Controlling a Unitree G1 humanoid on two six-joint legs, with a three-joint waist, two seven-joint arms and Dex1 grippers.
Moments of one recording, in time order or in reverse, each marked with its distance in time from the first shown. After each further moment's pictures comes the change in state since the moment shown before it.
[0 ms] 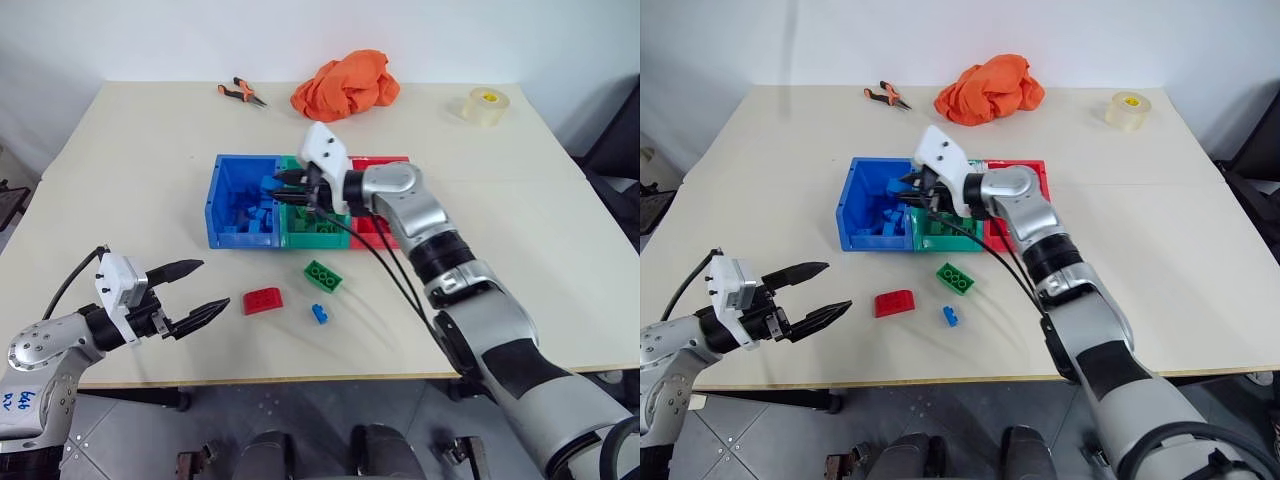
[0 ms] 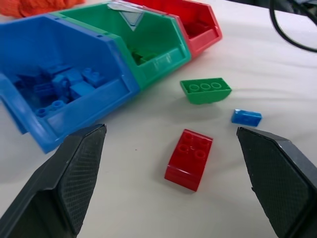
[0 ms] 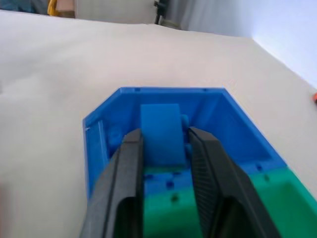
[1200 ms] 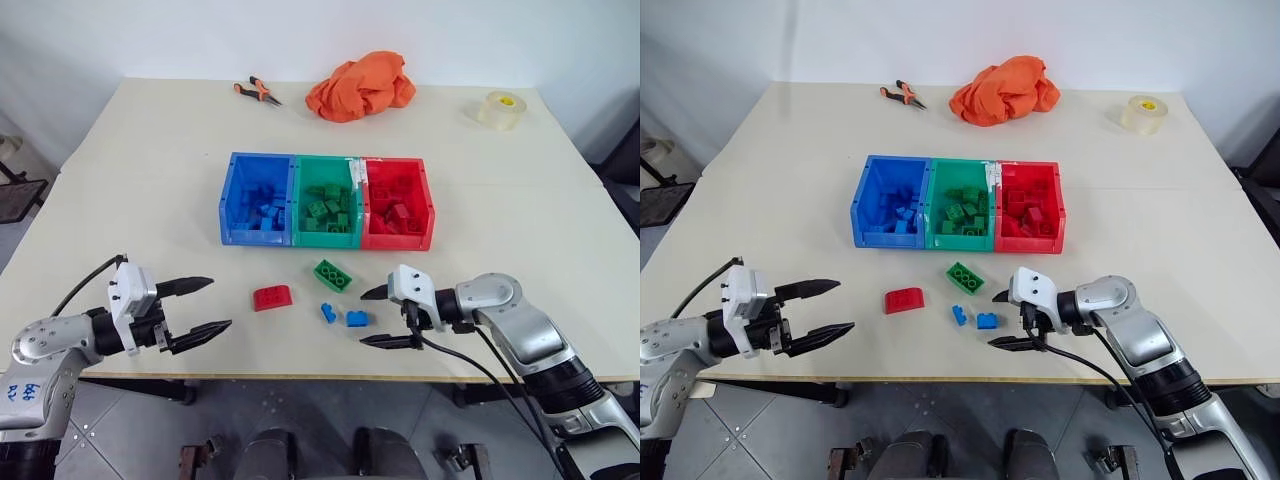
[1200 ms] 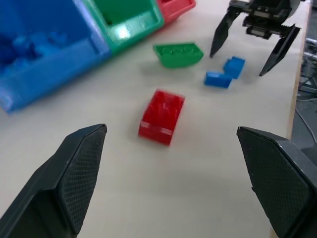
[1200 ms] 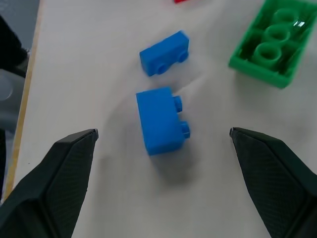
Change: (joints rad) left arm 0.009 0.059 -0.028 0.068 0.028 -0.011 -0.130; right arm 0.841 -0.564 0.085 -1.023 0.122 0.415 0.281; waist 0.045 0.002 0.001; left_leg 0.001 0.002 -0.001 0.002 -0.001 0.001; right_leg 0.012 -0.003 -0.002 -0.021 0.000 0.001
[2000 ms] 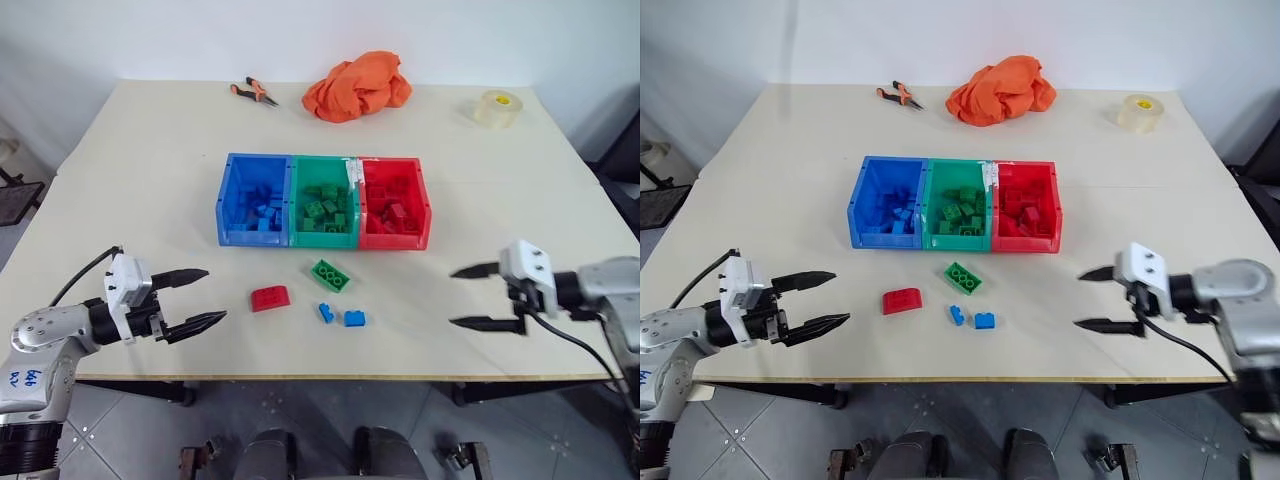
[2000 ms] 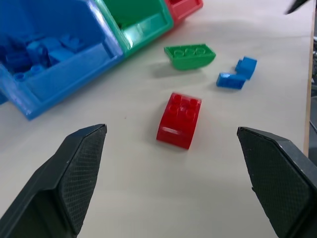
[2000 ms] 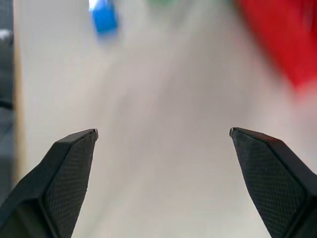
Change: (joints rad) left arm -0.125 0.030 -0.049 0.176 0.026 -0.062 -0.092; right arm 0.205 -0.333 -0.414 0.122 0.108 -0.163 0.232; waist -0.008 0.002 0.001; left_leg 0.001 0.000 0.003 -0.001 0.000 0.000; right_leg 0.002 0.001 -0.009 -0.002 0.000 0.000
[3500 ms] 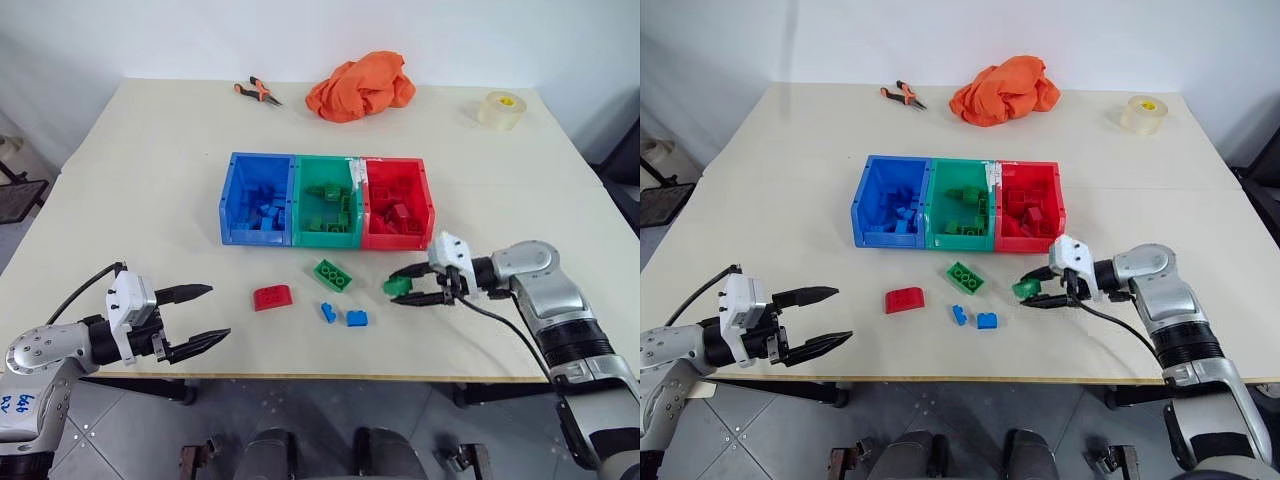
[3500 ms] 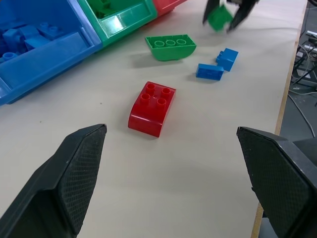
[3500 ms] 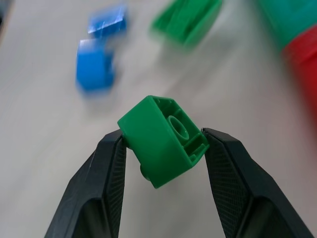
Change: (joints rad) left arm 0.136 -0.020 0.035 -0.204 -0.018 0.057 0.072; right arm -0.415 0.316 0.248 0.264 -0.032 -0.070 -0.044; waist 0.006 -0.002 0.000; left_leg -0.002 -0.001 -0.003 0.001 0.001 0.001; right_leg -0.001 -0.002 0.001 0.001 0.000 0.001
